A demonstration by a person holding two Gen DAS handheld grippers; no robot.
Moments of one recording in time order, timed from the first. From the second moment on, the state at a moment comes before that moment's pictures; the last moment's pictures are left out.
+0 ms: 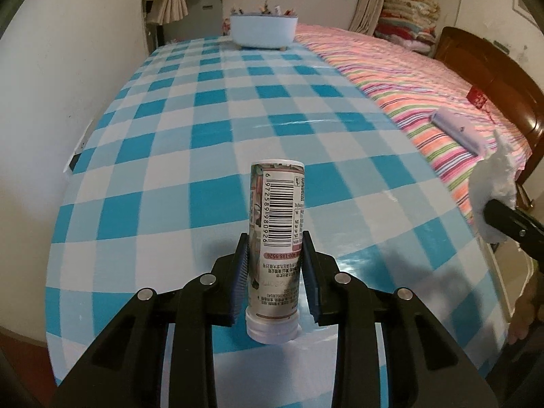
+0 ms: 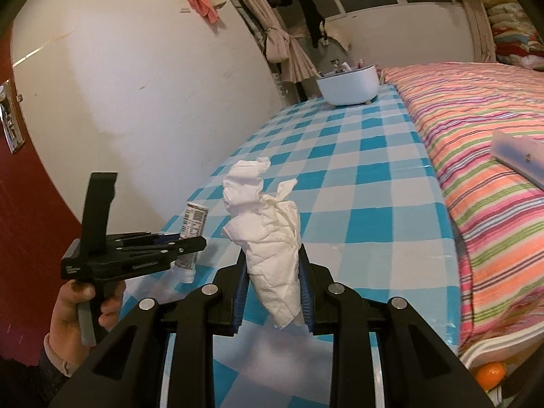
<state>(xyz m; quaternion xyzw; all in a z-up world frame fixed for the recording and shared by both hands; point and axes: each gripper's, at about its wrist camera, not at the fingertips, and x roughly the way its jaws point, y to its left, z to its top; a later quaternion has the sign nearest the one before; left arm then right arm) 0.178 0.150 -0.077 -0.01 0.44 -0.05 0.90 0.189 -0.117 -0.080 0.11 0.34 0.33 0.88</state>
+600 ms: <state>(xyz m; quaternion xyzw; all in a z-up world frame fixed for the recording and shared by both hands) 0.158 0.062 -0.066 0.00 0.41 -0.13 0.90 0.167 -0.176 -0.070 0.12 0.31 0.27 0.90</state>
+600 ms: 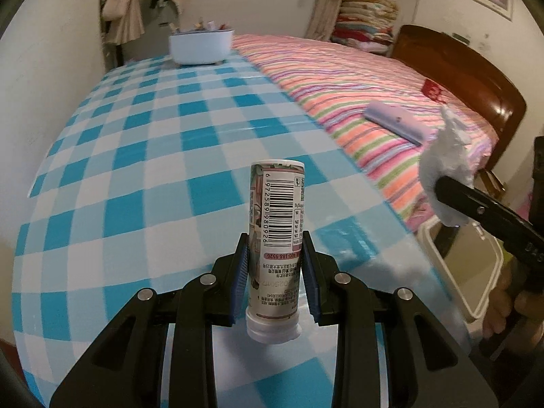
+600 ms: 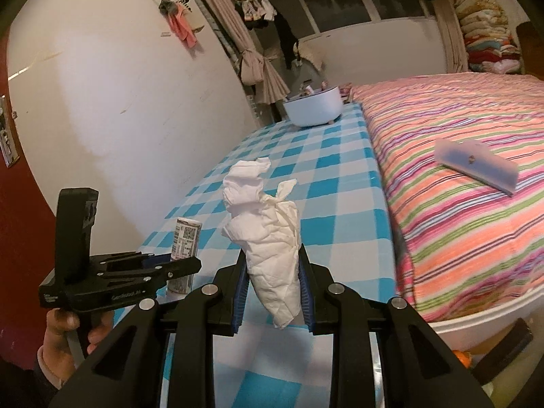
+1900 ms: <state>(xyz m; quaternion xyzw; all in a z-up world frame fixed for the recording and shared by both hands) 0.119 -0.113 -0.040 0.02 0.37 -0.30 0.88 0.094 -0.321 -0.068 0.15 0.22 0.06 0.96</state>
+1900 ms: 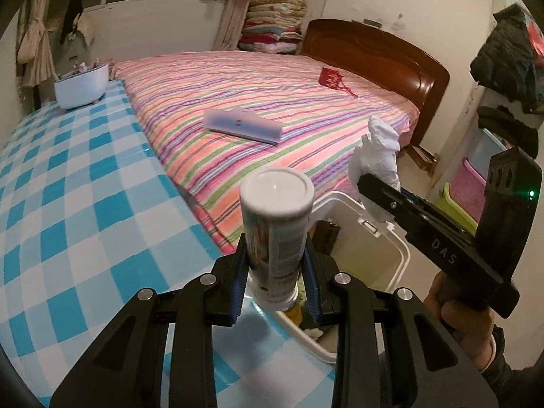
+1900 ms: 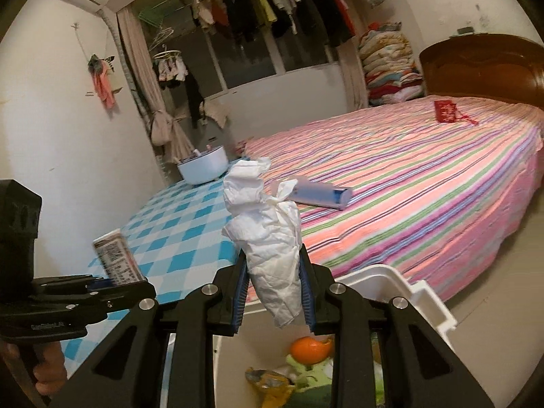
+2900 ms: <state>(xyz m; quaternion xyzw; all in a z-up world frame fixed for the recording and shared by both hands) 0.092 -0.180 -0.056 0.08 0.37 -0.34 0.86 0.071 -0.362 -0.066 0.23 0.16 0.00 0.96</state>
